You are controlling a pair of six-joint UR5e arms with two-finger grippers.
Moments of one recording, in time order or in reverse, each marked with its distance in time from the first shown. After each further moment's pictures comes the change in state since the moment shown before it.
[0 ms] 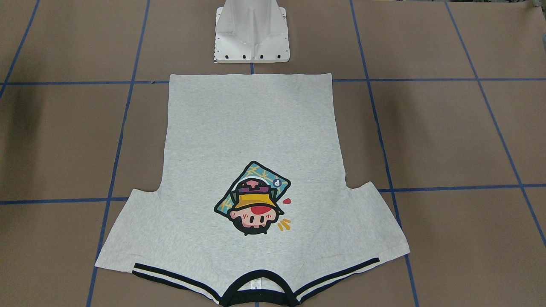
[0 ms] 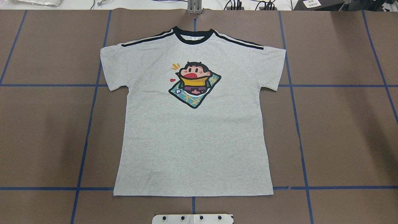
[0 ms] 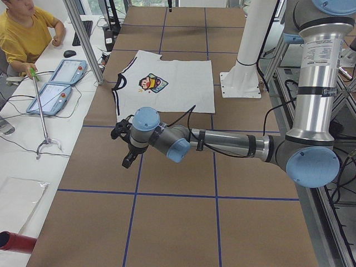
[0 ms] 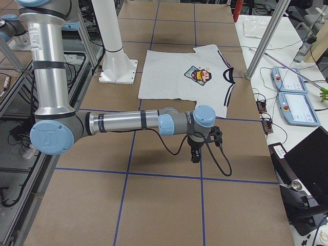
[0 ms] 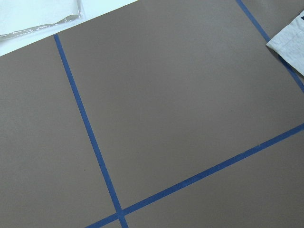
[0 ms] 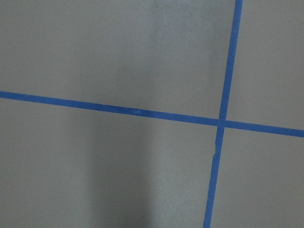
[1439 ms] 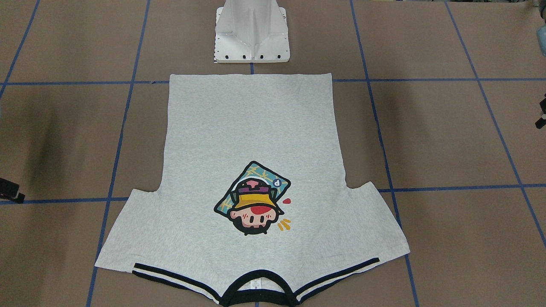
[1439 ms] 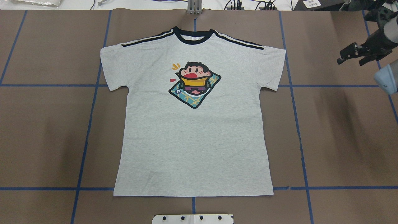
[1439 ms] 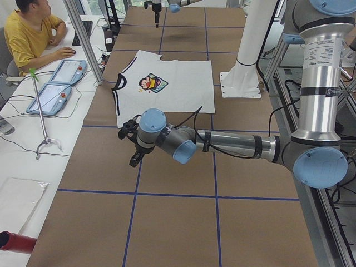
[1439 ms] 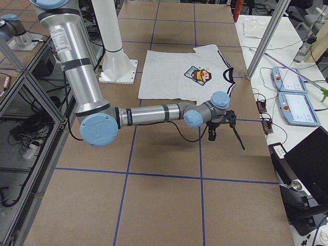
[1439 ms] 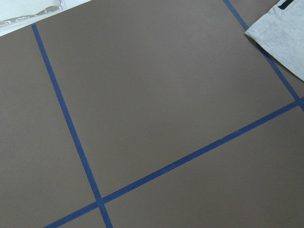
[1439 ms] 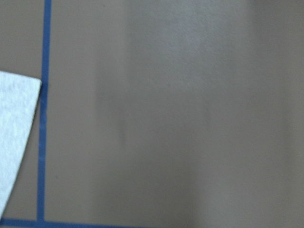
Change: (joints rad) left arm 0.018 0.050 -0.039 -0.020 -0.053 -0.004; right arm -0.243 0.292 -0.311 0.433 -0.057 0.600
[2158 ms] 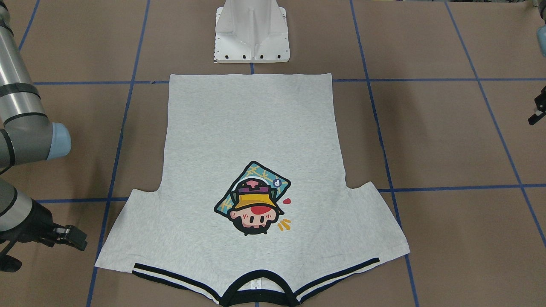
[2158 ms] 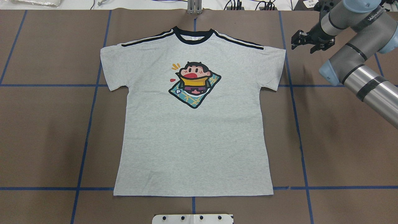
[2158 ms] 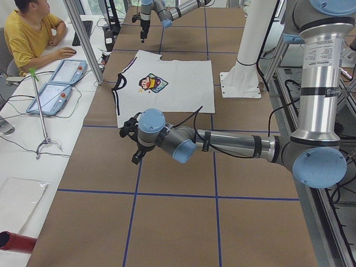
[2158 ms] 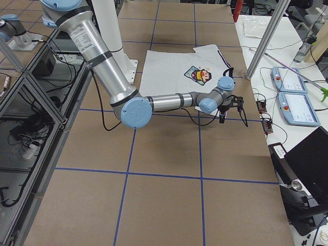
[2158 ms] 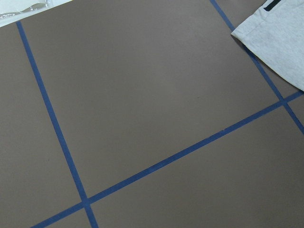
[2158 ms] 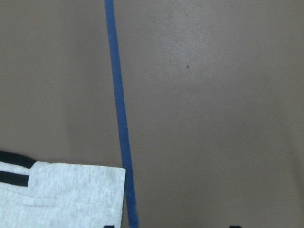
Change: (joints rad) left arm 0.000 -0.004 0.002 0.006 -0.055 -0.003; right arm -0.132 0.238 -0.231 0.146 -0.176 0.323
